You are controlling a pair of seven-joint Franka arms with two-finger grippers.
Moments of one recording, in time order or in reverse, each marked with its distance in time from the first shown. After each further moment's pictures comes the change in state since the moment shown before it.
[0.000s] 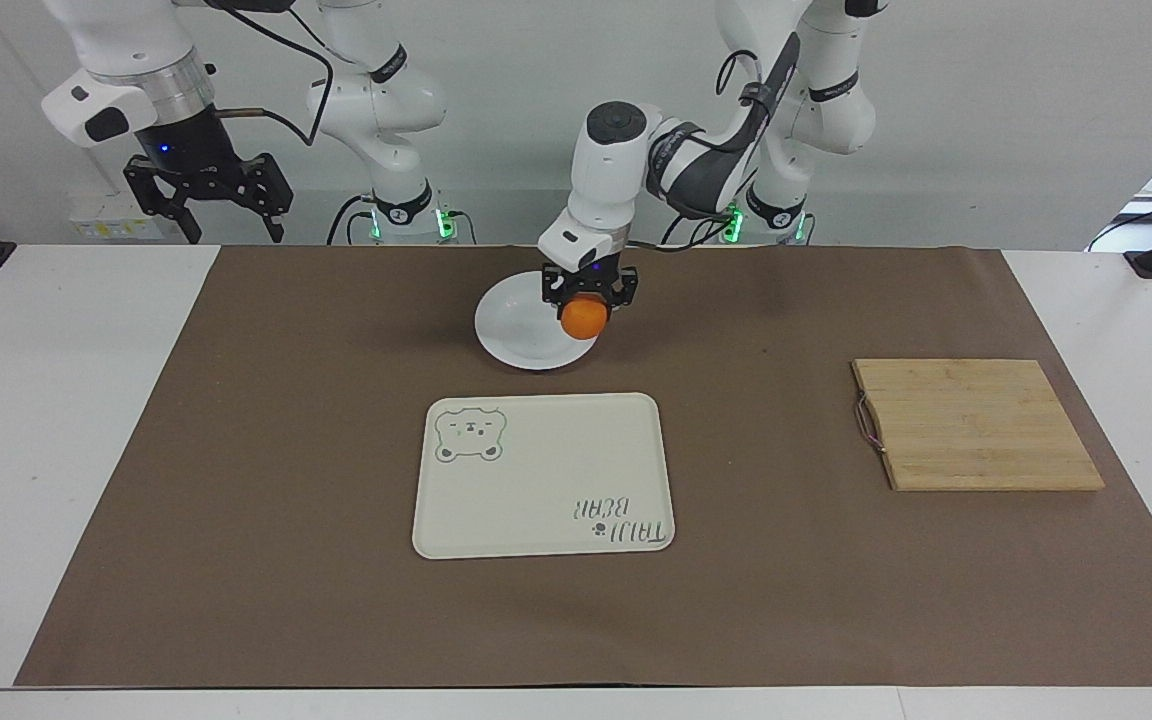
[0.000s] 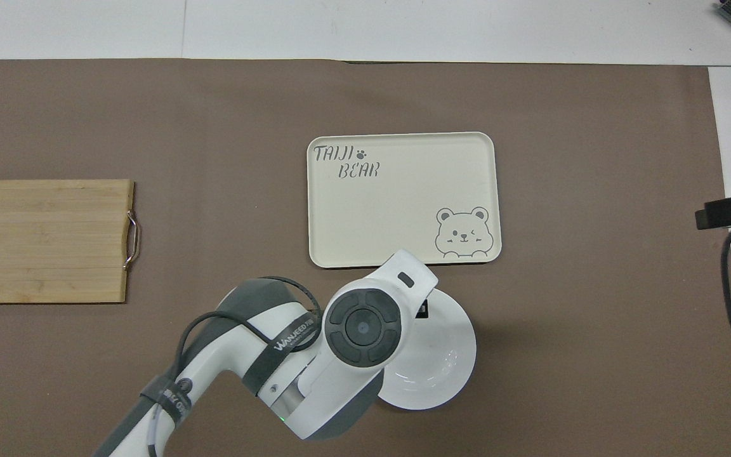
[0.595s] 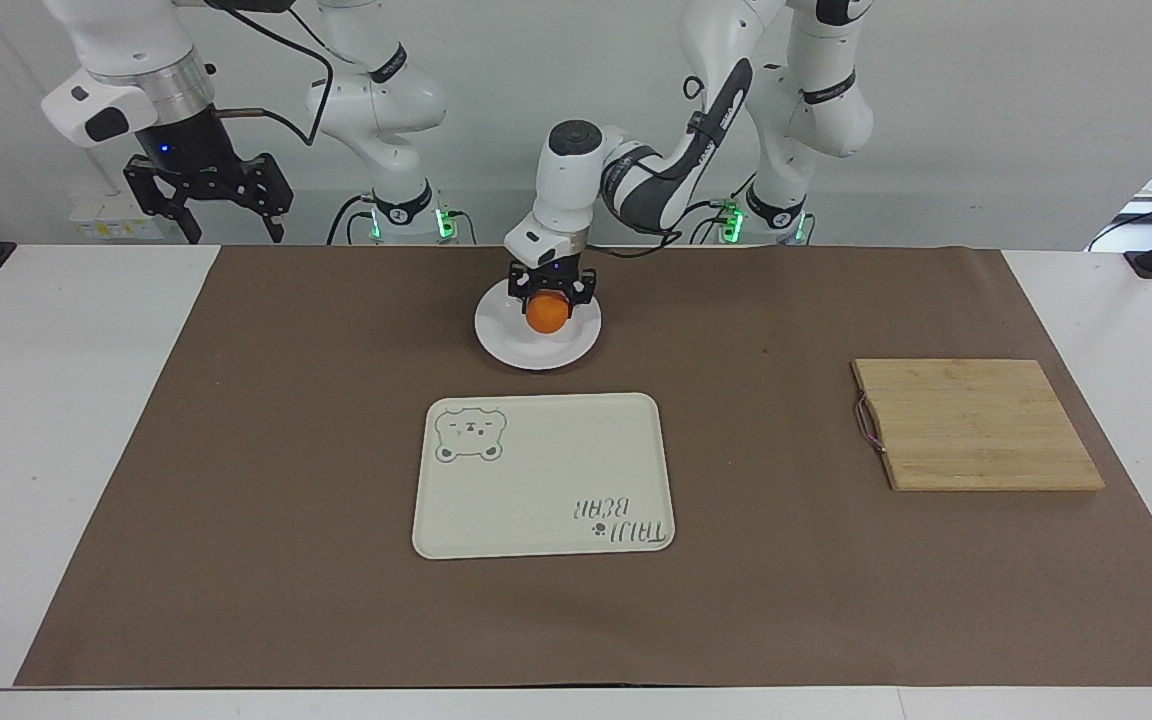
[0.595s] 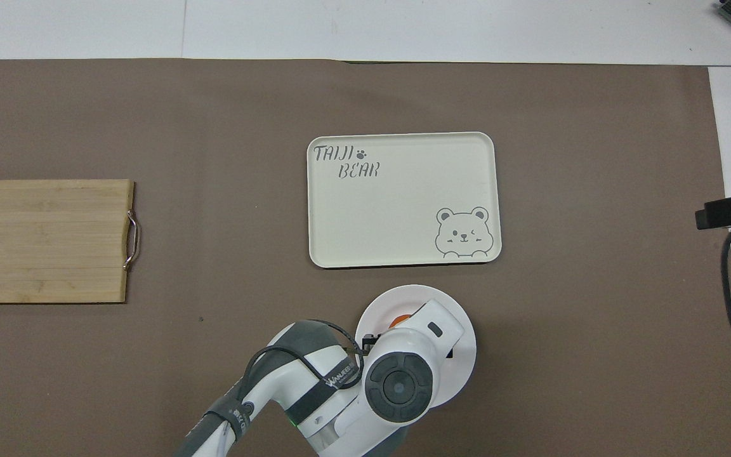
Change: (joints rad) left arm -0.105 0.030 0.005 -0.109 0.000 0.173 -0.054; right arm 0.000 0.000 0.000 0.000 0.000 0.000 0.000
